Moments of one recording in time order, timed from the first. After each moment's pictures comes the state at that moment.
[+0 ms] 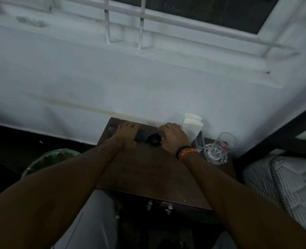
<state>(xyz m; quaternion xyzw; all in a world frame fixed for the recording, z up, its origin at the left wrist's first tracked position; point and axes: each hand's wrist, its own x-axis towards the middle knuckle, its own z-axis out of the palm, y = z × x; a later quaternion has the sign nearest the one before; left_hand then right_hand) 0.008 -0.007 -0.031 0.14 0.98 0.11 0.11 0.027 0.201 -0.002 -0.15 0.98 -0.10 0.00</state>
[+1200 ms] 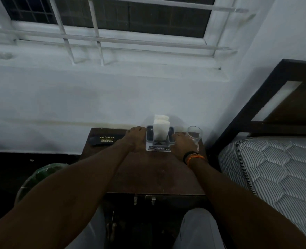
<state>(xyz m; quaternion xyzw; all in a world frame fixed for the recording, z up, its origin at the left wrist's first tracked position) 0.041 0.112 0.048 0.21 0.96 0.12 0.15 0.093 0.317 0.038 0.02 0.99 -0.12 0.04</state>
